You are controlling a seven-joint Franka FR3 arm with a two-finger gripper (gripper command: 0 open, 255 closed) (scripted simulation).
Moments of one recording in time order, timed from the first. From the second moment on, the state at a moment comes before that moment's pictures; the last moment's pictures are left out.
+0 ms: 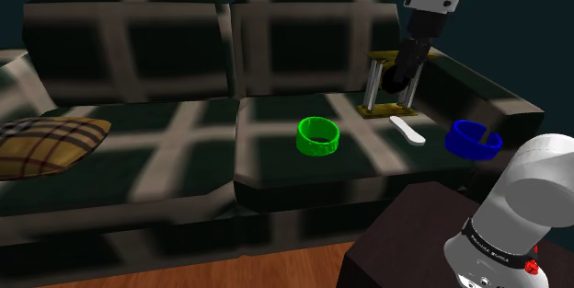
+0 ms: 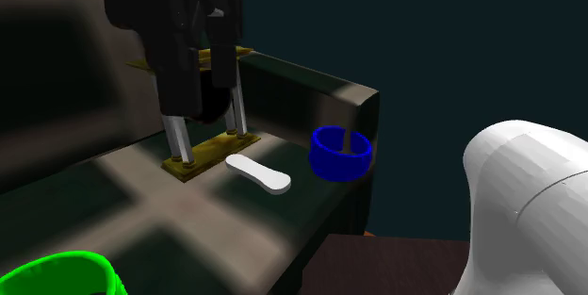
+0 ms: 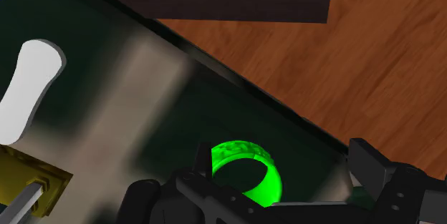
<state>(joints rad) -0.01 -0.77 -0.06 -2.34 0.09 1.62 -0.12</state>
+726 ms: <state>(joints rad) -0.10 -0.63 -0.16 -2.43 0.02 1.83 -0.16</state>
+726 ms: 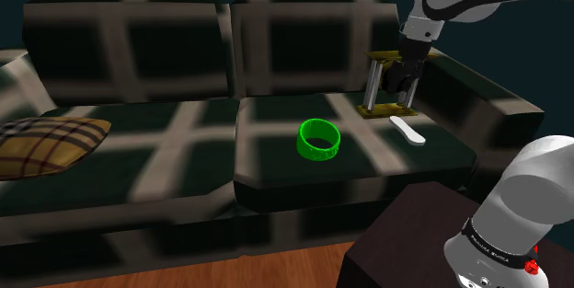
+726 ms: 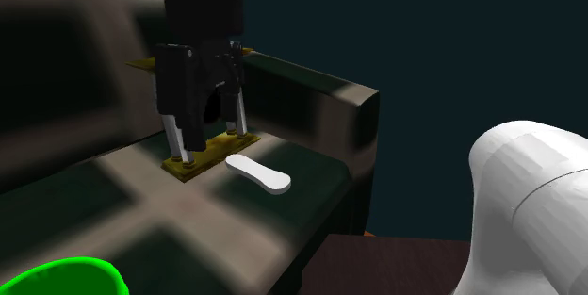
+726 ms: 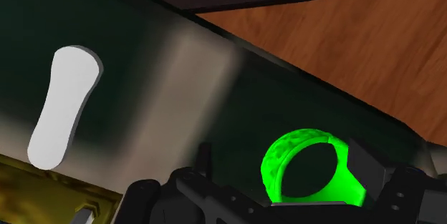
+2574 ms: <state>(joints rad) -0.30 0.14 -0.45 -2.27 0.12 2.39 -0.35</state>
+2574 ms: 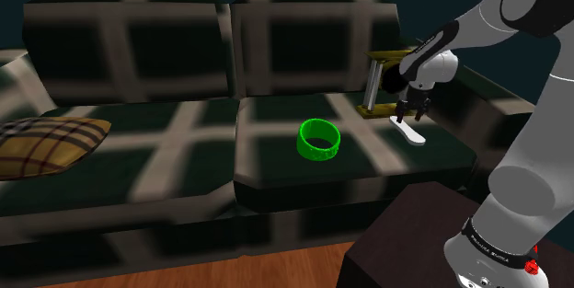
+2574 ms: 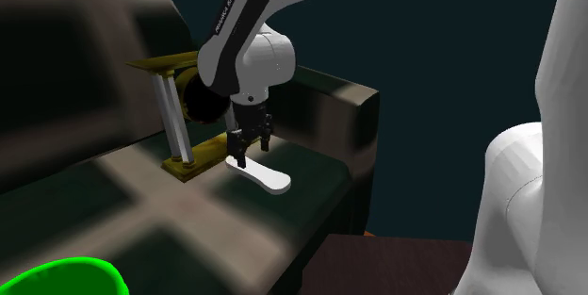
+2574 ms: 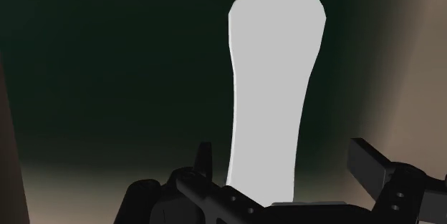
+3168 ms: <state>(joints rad) -0.32 0.23 -0.43 -2.28 0.18 2.48 -0.40</state>
